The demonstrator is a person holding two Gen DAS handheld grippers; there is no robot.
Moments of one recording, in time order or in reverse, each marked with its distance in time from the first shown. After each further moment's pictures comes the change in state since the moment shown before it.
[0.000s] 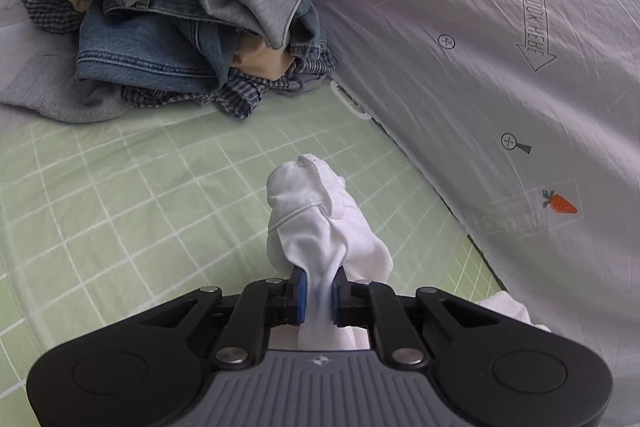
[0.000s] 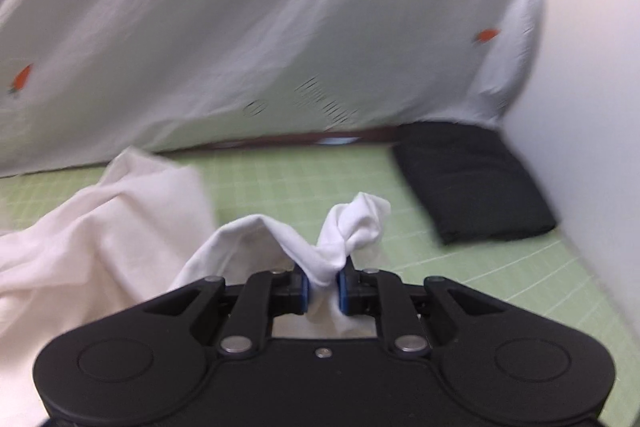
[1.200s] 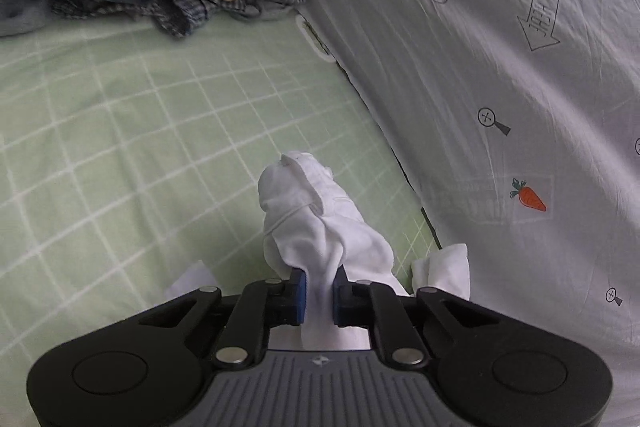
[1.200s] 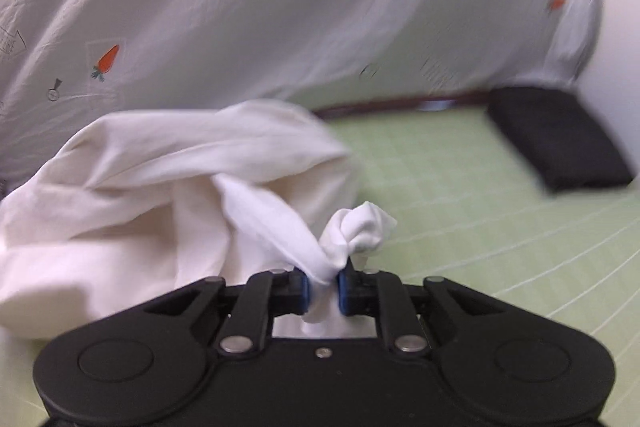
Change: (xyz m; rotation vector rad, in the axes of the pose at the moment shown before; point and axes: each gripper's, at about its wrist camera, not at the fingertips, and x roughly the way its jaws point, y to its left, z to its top) left arm 0.053 -0.019 0.002 -0.136 0.155 -0.152; right arm -0.042 0.079 -0.020 0.020 -0.042 0.056
